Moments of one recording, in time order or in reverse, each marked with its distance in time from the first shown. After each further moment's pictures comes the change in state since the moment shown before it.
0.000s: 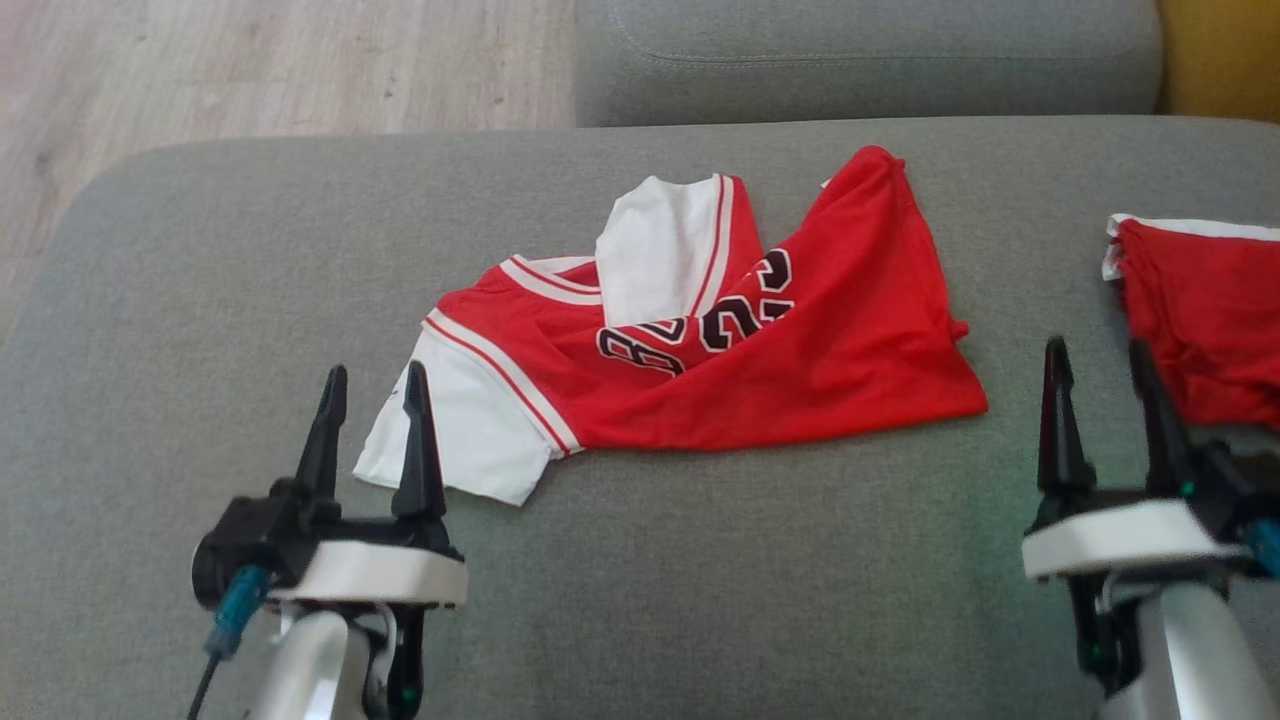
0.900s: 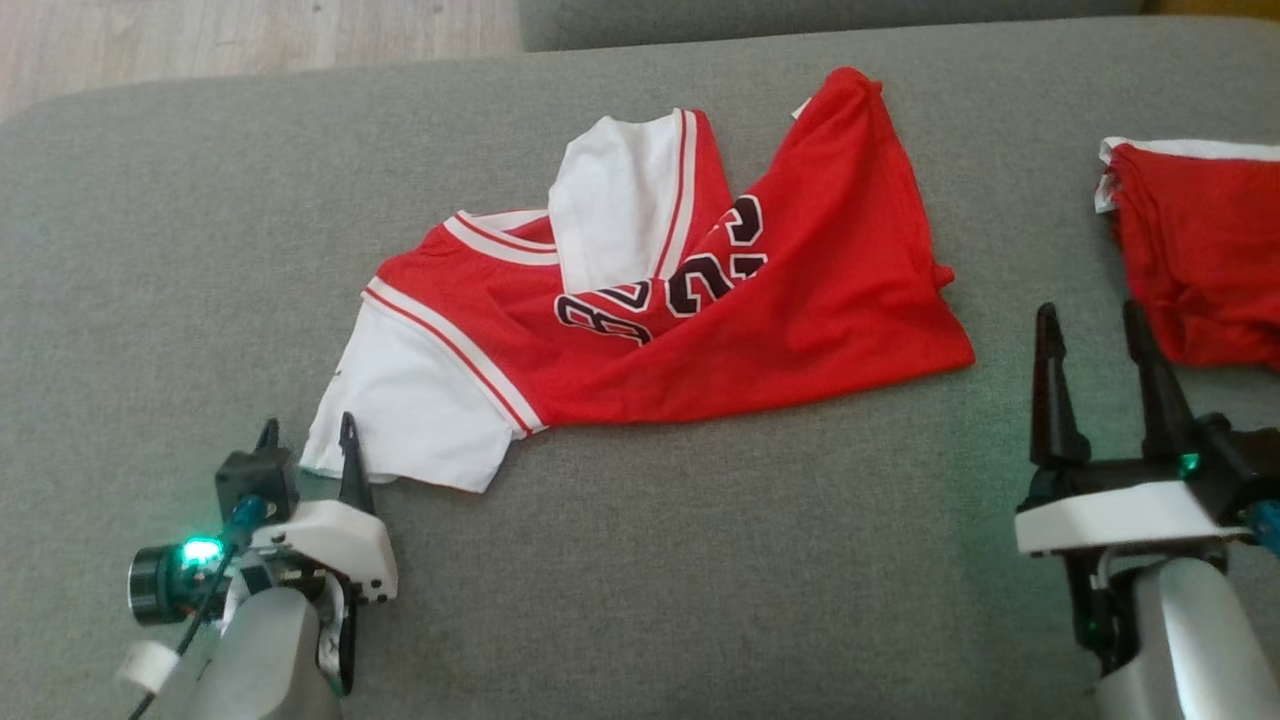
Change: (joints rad) left arm -0.205 0.063 0.052 0.490 0.141 0.137 0.115; right arm -0.008 0.002 0.032 -0.074 -0.002 0.000 0.000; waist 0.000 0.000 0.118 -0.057
